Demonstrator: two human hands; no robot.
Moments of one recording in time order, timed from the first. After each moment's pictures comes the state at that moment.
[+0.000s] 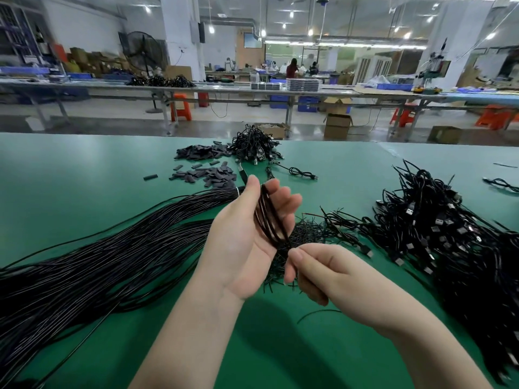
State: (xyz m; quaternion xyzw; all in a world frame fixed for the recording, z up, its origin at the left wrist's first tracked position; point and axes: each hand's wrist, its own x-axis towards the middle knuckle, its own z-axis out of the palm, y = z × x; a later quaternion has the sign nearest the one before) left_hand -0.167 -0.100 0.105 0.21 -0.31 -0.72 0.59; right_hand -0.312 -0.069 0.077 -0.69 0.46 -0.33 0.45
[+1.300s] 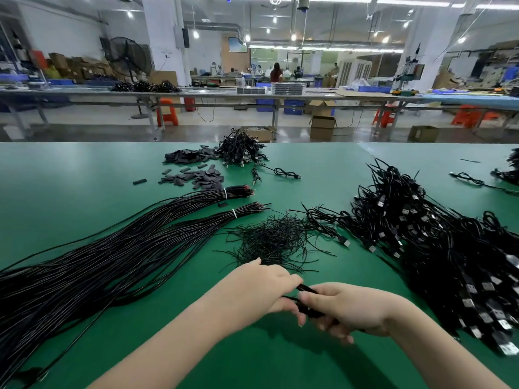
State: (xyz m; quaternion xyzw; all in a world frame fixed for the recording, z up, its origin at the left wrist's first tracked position) left_hand -0.168 -0.095 0.024 0.33 -0.94 0.00 -0.01; right_hand -0.362 -0.057 0.027 -0.60 0.51 -0.11 0.60
